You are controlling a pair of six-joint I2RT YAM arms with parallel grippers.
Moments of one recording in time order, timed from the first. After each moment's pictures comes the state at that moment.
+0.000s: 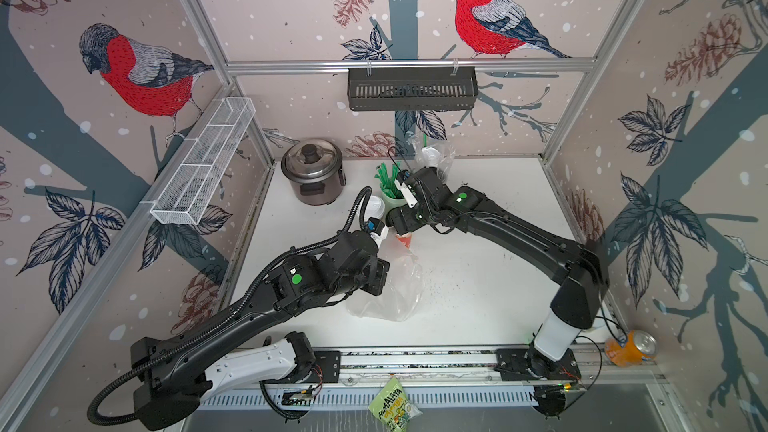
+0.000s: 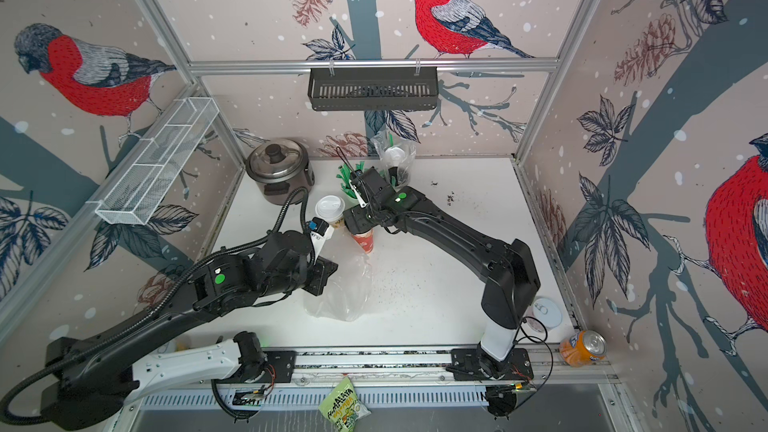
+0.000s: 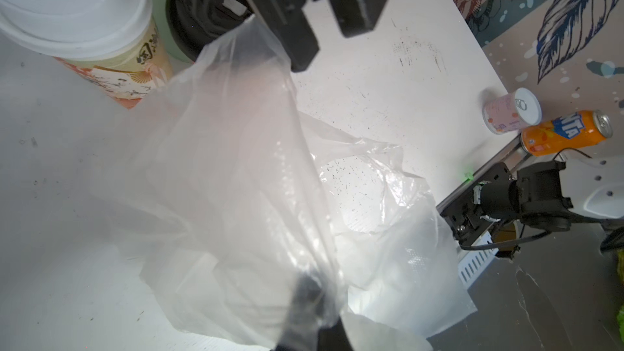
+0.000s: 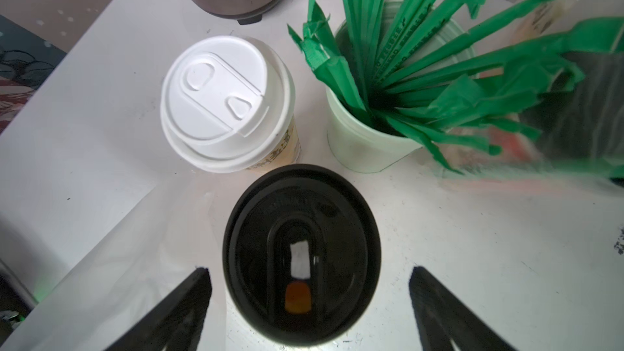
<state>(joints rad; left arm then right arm) -1.00 0.96 1.07 -0.90 -0.08 -0.54 0.86 1.78 1.65 -0.76 0.07 0.22</state>
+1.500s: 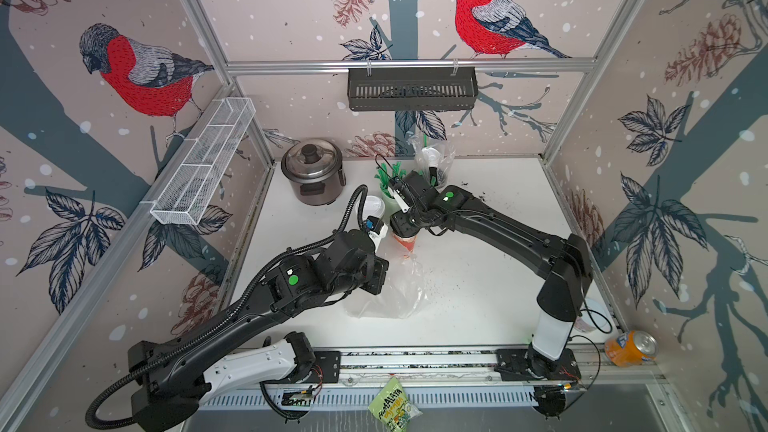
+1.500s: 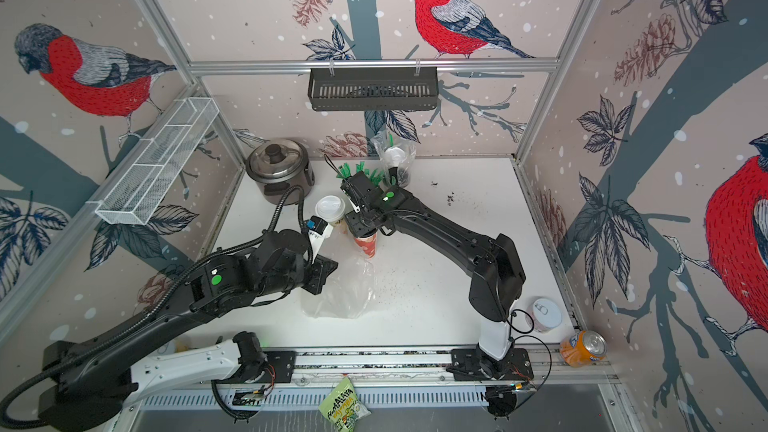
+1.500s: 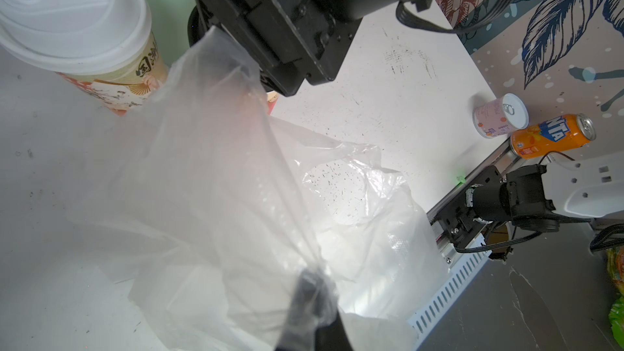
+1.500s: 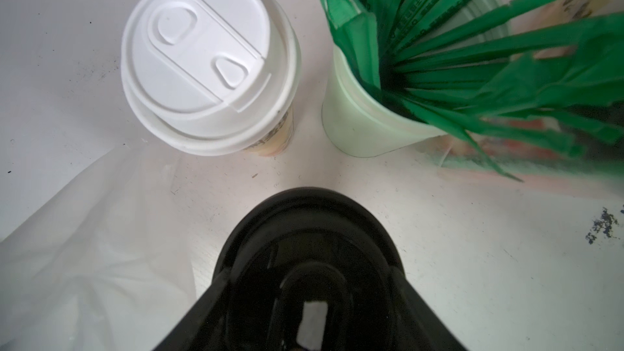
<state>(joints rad) -0.99 0.95 1.07 -0.88 -0.07 -0.52 0.89 1.82 1.71 -0.85 0.11 0.19</state>
